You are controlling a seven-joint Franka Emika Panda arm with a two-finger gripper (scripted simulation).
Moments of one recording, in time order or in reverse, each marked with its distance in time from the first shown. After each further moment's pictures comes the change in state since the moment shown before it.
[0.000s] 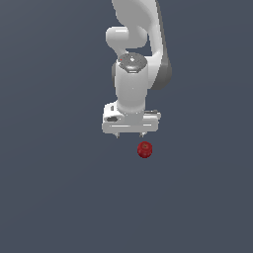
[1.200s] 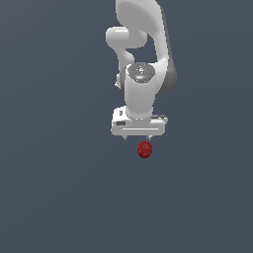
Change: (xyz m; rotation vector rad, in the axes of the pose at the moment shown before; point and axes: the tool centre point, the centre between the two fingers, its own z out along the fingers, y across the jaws) arm -0.005 -0.031 0.023 0.031 -0.020 0.054
